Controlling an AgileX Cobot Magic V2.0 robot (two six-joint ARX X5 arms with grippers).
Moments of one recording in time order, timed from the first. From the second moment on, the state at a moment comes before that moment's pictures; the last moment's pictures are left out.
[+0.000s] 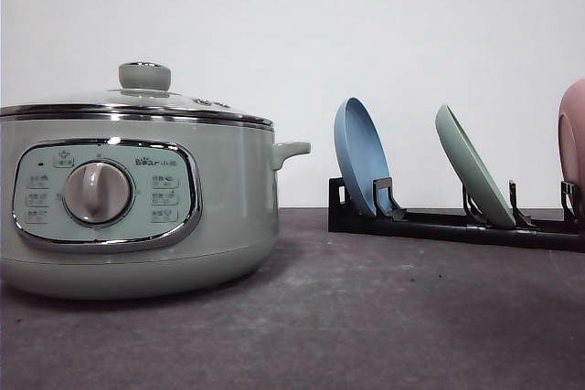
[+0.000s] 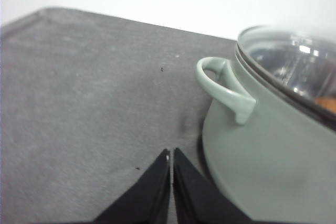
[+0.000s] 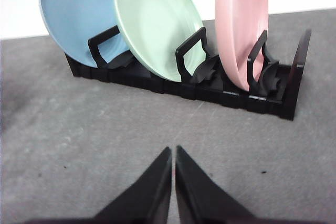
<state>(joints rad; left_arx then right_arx) 0.06 0.01 0.03 -0.18 0.04 -0.19 0.02 0.01 0.02 -0.17 -0.08 0.18</state>
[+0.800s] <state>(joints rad) 0.06 0.03 0.27 -0.20 0.06 -0.47 0.02 0.01 0.22 -0.17 -0.10 0.35</state>
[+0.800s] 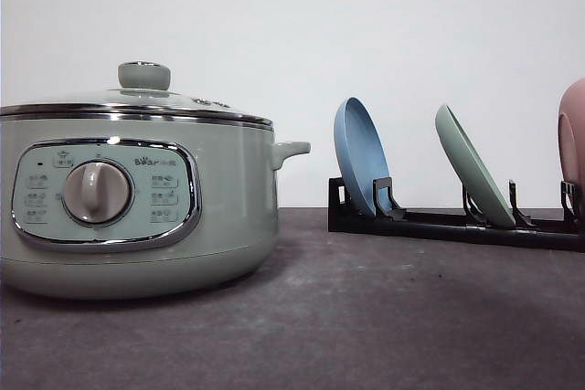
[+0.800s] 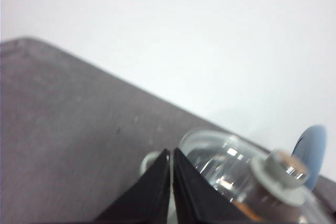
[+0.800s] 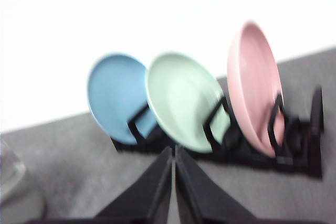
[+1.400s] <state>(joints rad) 0.06 0.35 0.67 -0.38 0.26 -0.29 0.02 0.27 0.66 -0.32 -0.16 0.23</state>
